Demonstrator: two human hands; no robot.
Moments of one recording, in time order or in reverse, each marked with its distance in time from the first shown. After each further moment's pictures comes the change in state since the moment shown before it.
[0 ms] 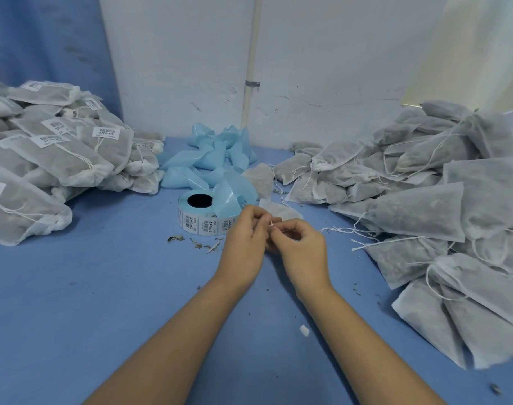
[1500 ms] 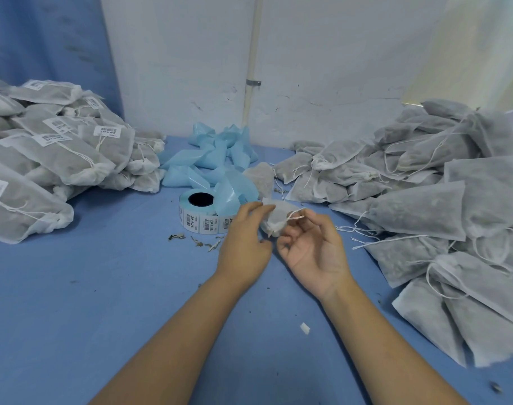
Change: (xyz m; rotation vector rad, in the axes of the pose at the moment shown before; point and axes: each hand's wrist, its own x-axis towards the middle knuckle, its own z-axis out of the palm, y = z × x) left_hand 0.005 -0.008 -0.007 0.578 -0.062 0.127; right_hand 0.014 -0.005 -0.019 1.007 -0.356 0.438
